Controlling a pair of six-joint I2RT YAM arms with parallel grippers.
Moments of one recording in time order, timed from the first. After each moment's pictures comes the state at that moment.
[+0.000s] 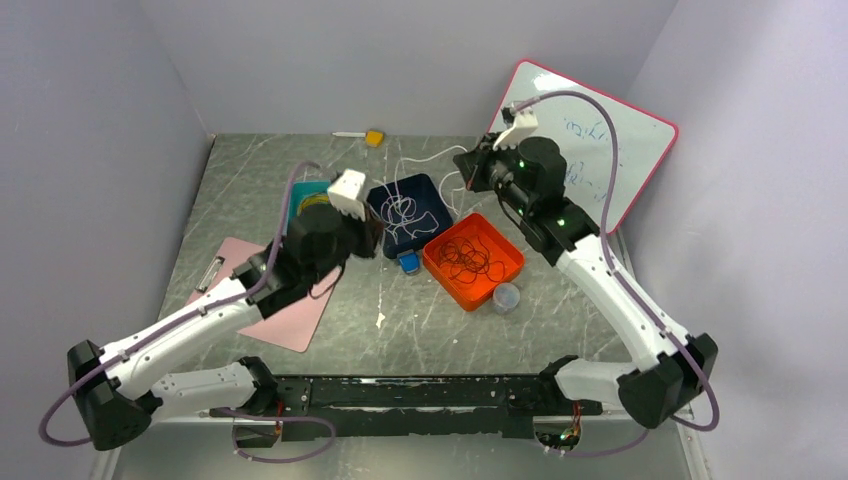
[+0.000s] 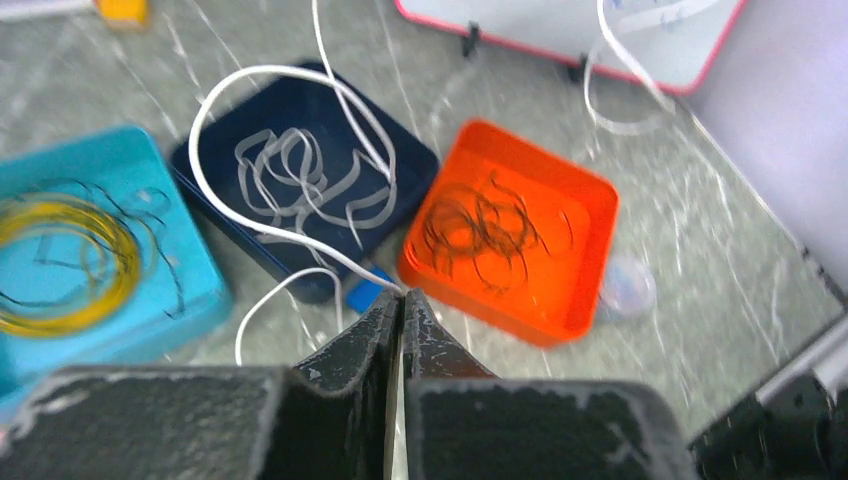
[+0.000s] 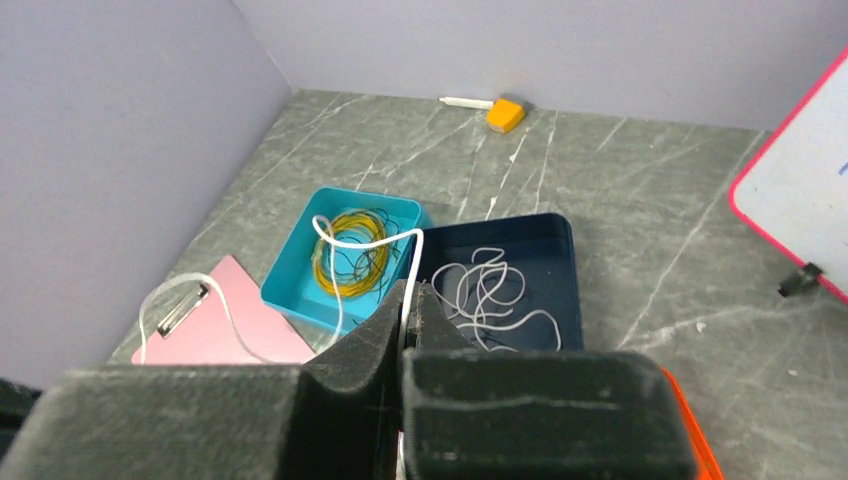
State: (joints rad) left arm -0.93 1.03 0.92 -0.19 -0.32 -0.33; right arm 0.52 1.20 1.21 -0.14 0.00 0.34
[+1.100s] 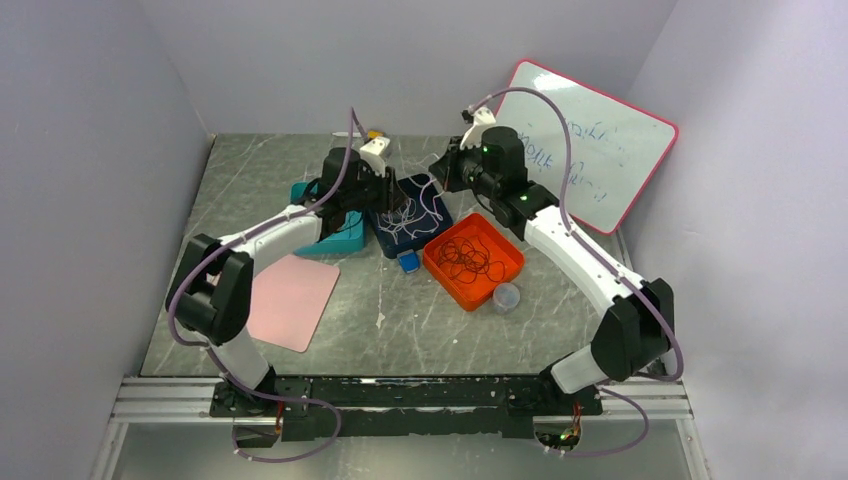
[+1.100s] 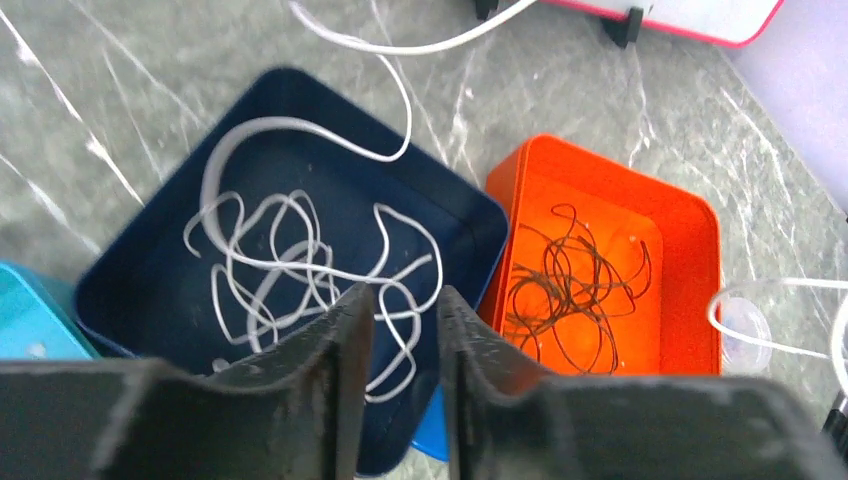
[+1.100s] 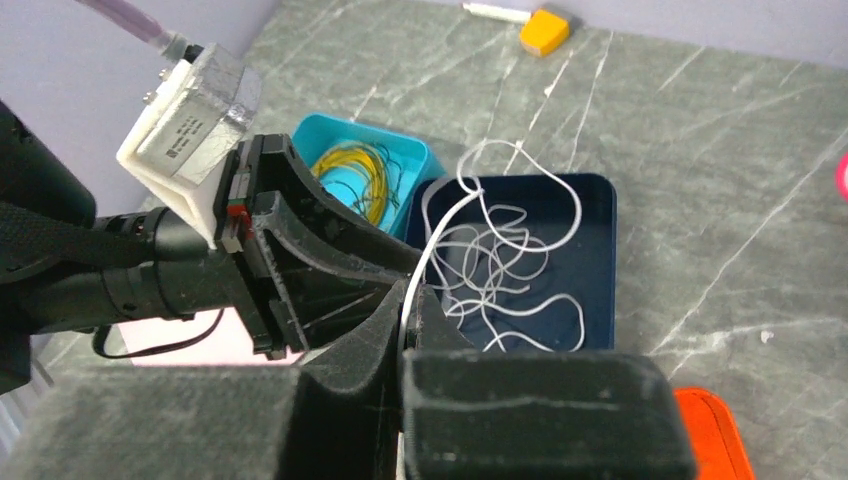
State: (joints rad) left arm -0.50 1.70 1.18 0.14 0.32 -0.21; right arm 0.50 1.47 1.31 -0.11 -0.15 0.30
